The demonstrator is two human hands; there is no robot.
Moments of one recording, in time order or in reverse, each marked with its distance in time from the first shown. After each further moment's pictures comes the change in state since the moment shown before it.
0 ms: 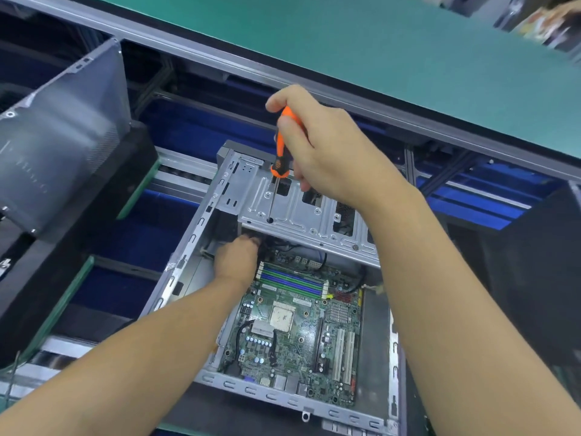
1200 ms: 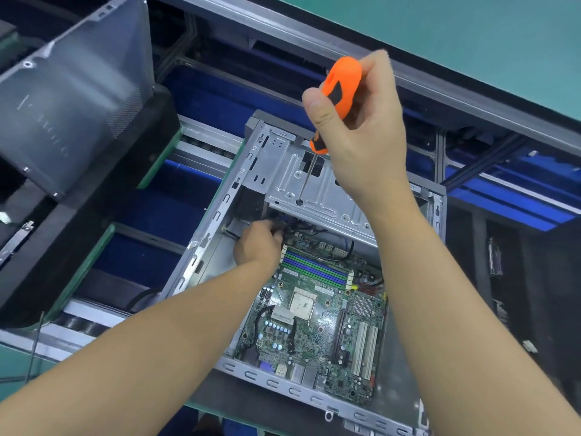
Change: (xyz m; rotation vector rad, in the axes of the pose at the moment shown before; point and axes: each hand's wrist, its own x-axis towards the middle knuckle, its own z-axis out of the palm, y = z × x) left_hand -0.007 0.008 0.006 -0.680 -0.028 -0.451; right_hand 0.007 0.017 0.057 0.483 0.385 -0.060
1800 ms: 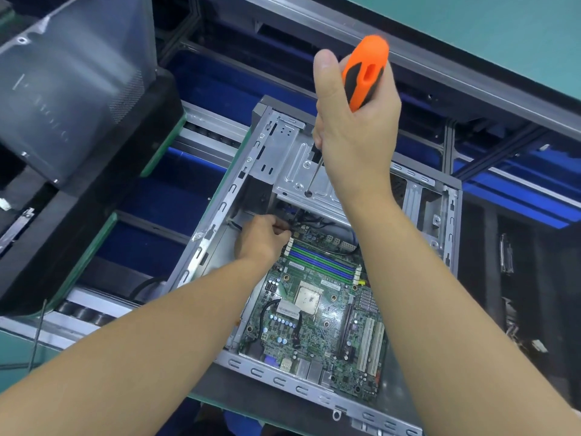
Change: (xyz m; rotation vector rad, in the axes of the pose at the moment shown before) left_hand -0.003 -0.008 -0.015 -0.125 -0.150 0.049; right_hand 0.000 0.011 0.036 0.241 0.170 0.112
